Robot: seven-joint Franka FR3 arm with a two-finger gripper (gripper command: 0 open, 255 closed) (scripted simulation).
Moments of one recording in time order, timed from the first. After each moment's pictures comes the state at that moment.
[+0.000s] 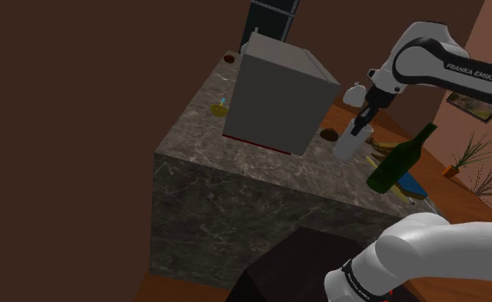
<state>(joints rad) -0.19 -0.67 -0.20 -2.30 -0.19 1.67 -0.40</state>
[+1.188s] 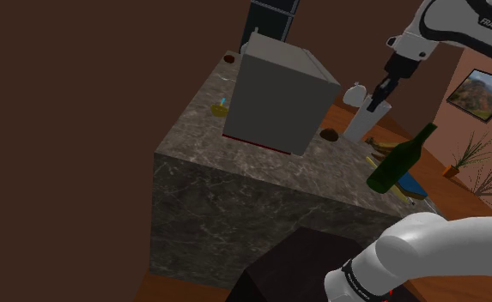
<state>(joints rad) -0.18 -0.59 -0.18 -1.99 -0.17 1.44 -0.42</state>
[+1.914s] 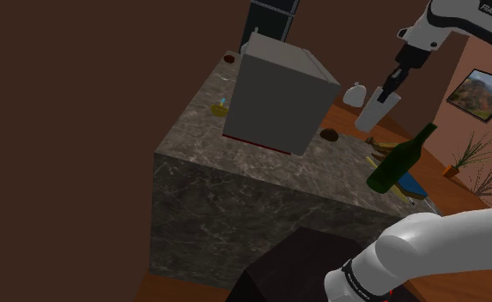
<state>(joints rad) -0.19 -0.49 -0.26 -1.82 -0.19 1.39 -0.53</state>
